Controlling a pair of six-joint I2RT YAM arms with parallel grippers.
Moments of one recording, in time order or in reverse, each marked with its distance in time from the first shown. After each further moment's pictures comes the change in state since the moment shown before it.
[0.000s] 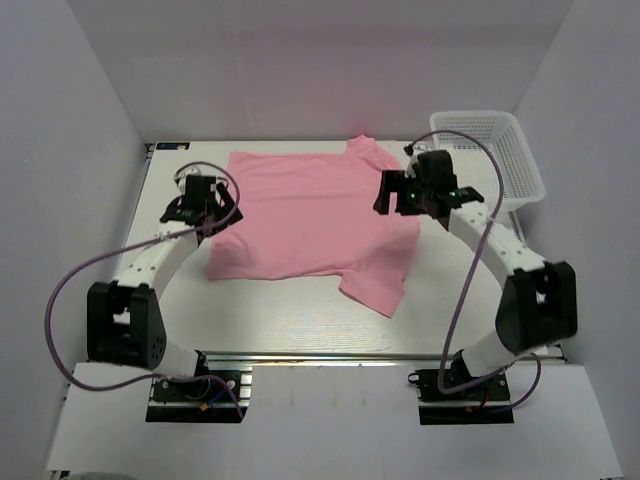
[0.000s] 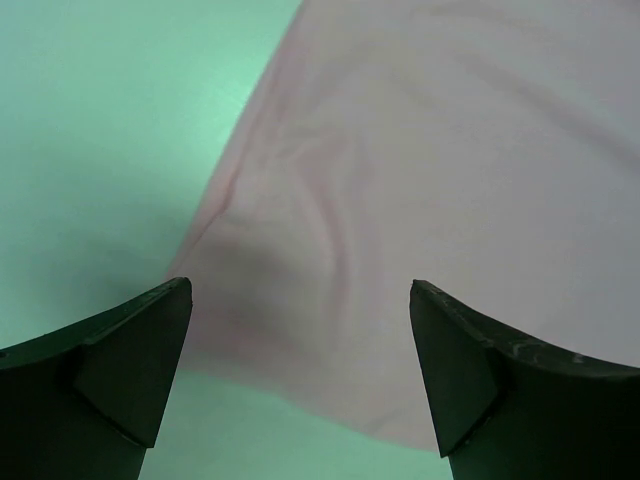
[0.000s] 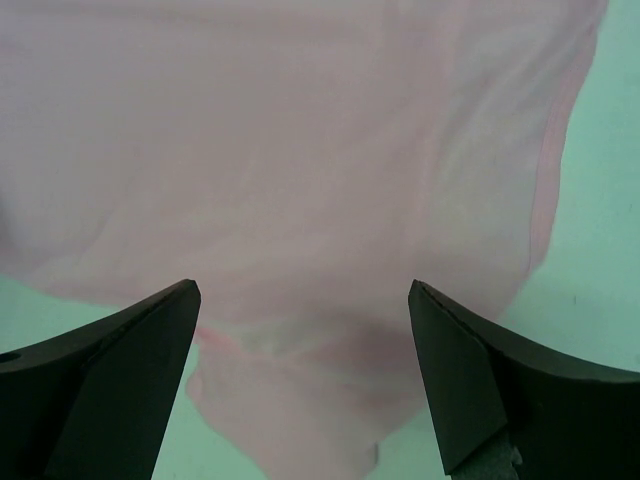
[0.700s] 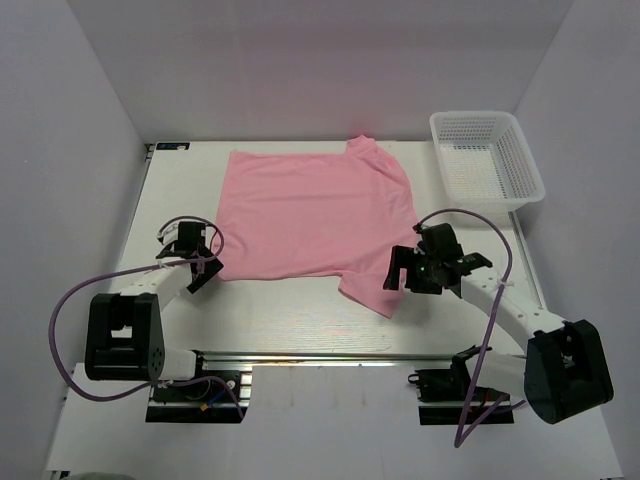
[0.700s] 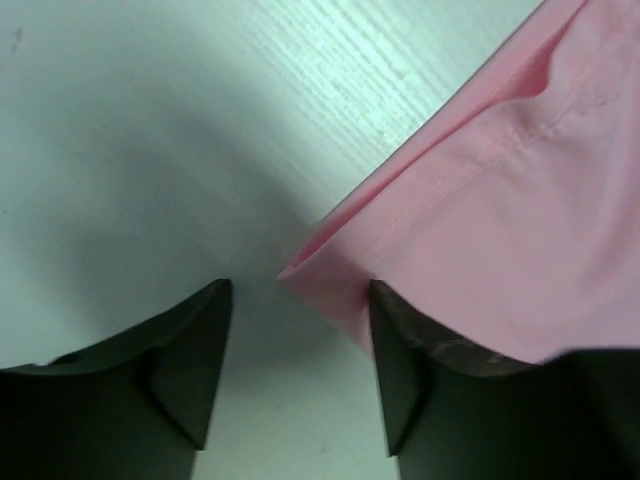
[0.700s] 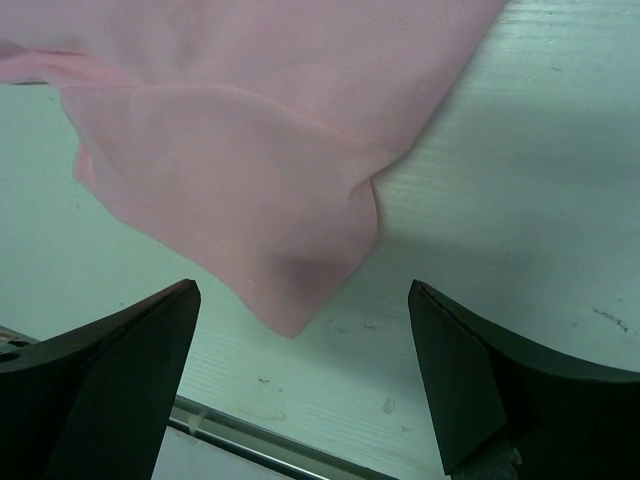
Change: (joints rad) left arm 0.106 -0.112 -0.428 0.035 -0.052 -0.187; right arm 0.064 -0.396 -0.600 -0.111 -0.015 0.166
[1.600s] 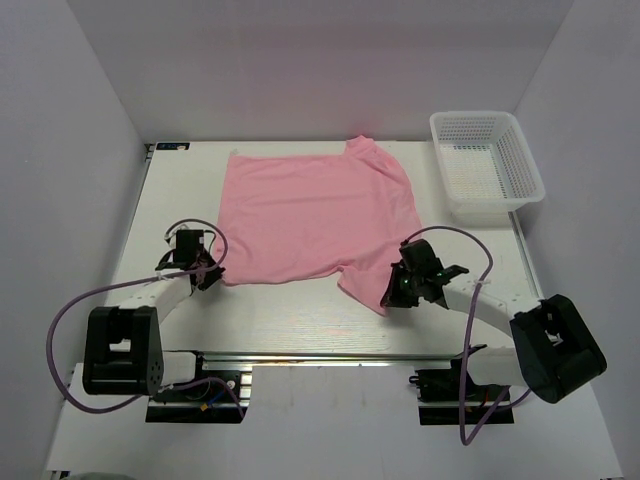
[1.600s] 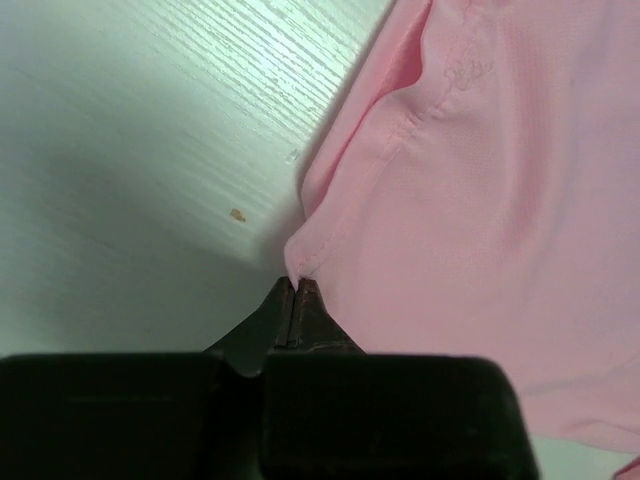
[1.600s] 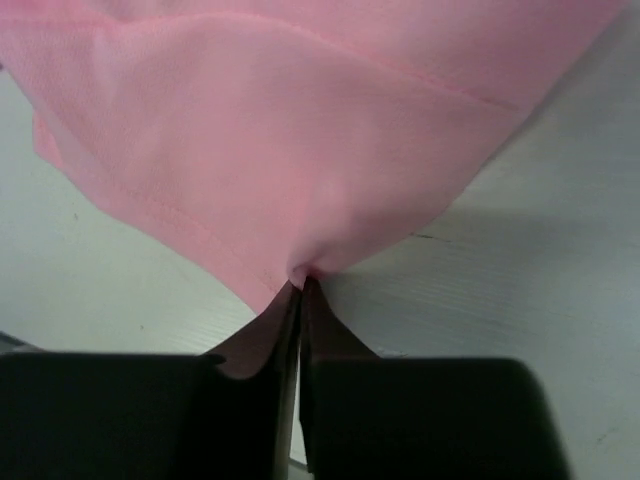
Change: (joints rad) left arm 0.008 -0.063 -0.095 0.164 0.176 0.071; right arm 0.152 0.112 -0.119 0.209 0.011 0.249
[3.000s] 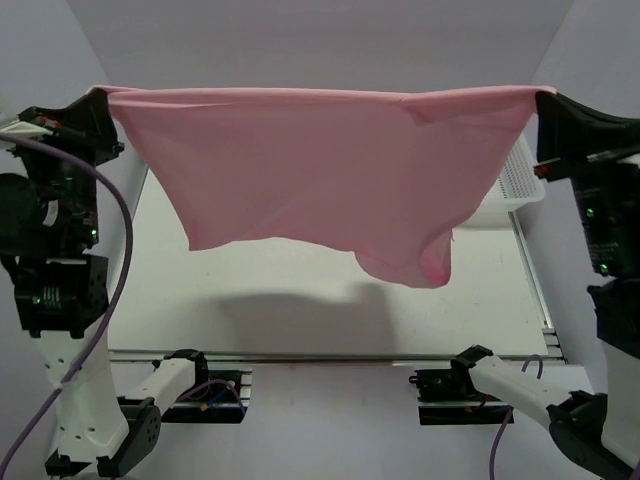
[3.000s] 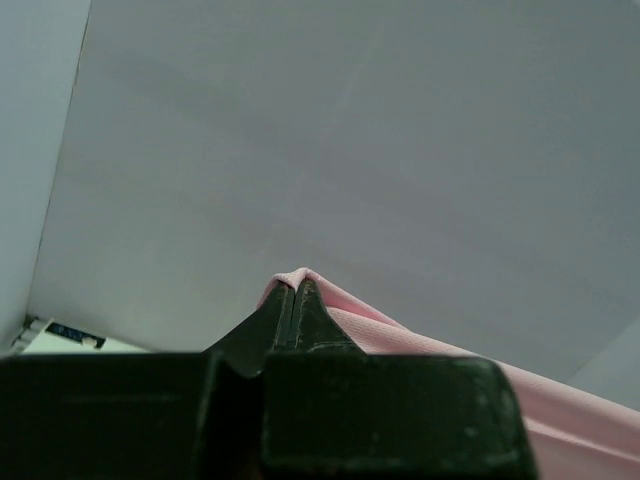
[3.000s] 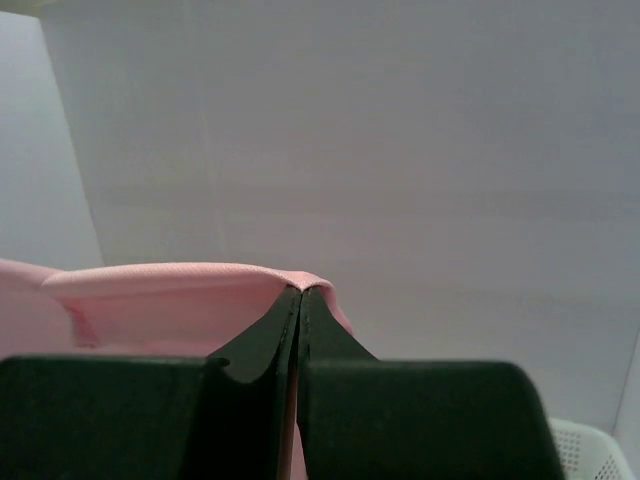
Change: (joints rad) left arm -0.006 -0.292 1.289 -0.237 -0.080 0.220; right arm 0.000 -0.335 1.339 -0.080 0.350 -0.655
